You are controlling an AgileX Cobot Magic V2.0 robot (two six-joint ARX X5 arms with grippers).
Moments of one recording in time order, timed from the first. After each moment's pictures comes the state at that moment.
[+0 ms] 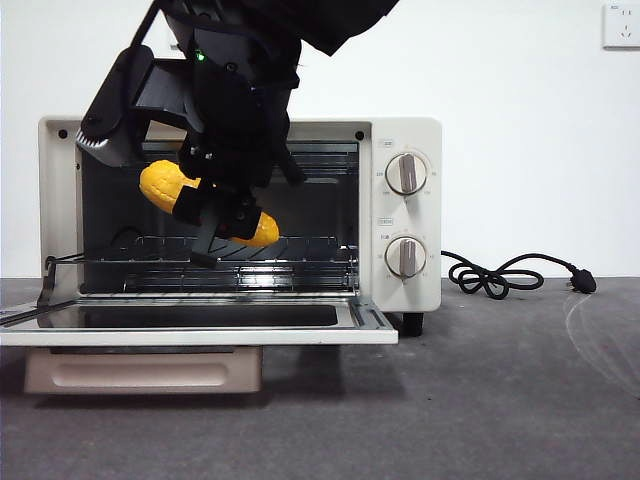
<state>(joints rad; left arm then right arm) -0.50 0.80 1.57 -0.97 0.08 0.02 0.99 1.95 1.28 0.15 0.64 -0.96</state>
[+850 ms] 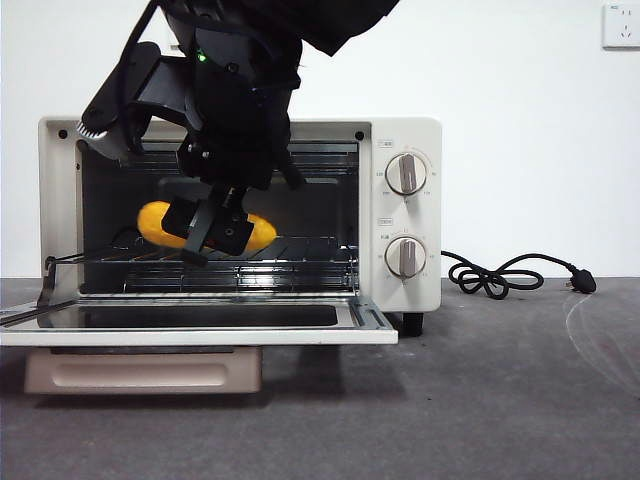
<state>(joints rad) -0.50 0.80 1.57 -0.99 0.08 0.02 0.99 1.95 1.28 0.14 0.63 -0.88</state>
